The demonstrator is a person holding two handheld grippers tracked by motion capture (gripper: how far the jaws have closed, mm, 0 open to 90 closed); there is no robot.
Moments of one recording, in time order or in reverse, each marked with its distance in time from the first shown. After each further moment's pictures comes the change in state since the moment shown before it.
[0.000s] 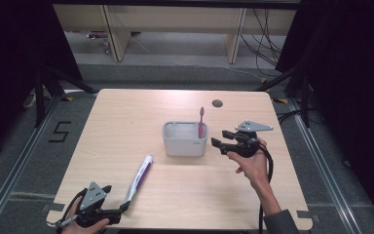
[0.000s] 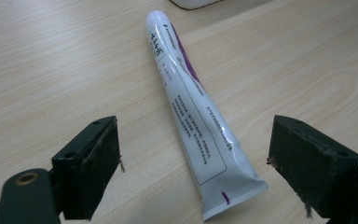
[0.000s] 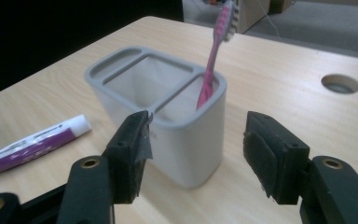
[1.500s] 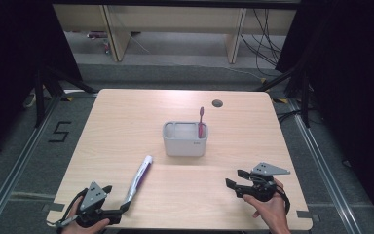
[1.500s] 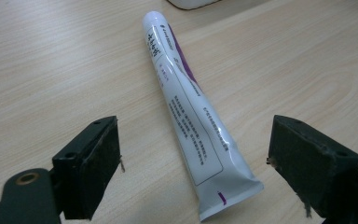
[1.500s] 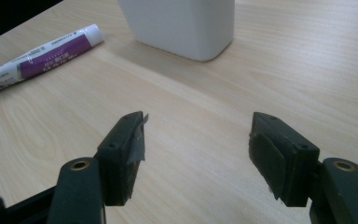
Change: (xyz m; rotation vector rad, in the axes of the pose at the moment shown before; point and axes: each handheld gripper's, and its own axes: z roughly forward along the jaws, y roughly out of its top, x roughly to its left) left arm -0.001 0.001 -0.001 0.009 0.000 0.011; right arm 0.018 -0.101 -0.058 0.115 -0.016 0.060
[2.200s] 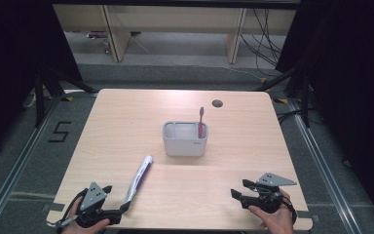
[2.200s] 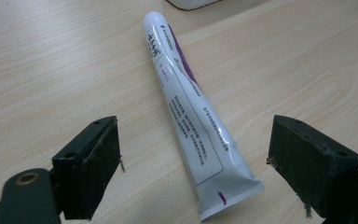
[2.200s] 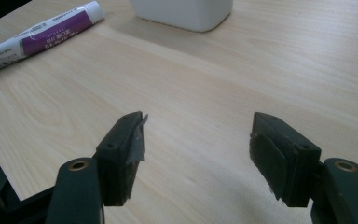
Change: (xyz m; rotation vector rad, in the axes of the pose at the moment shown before) left arm 0.000 0.000 0.001 -0.007 -0.006 0.006; right arm 0.003 -0.025 -0.016 0.023 0.000 0.019
